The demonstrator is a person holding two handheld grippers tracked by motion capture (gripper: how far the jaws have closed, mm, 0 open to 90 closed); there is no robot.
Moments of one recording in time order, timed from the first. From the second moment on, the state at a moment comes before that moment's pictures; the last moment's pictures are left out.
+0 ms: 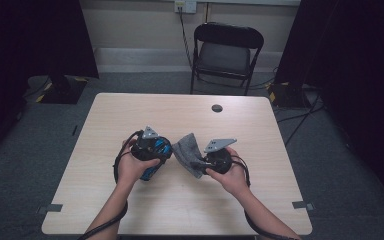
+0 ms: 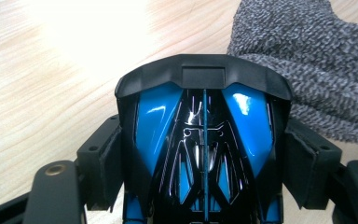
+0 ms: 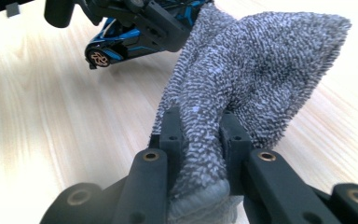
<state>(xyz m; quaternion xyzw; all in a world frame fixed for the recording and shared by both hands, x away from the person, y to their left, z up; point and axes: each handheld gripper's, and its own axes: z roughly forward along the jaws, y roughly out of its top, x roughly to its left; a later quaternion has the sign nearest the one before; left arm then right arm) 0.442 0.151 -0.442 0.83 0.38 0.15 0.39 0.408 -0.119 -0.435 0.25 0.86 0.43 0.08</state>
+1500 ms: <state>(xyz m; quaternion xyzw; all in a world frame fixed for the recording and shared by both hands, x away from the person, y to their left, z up) 0.430 0.119 -0.429 0.84 0.33 0.12 0.41 0.467 -0.135 -0.419 0.34 0.83 0.43 0.14</state>
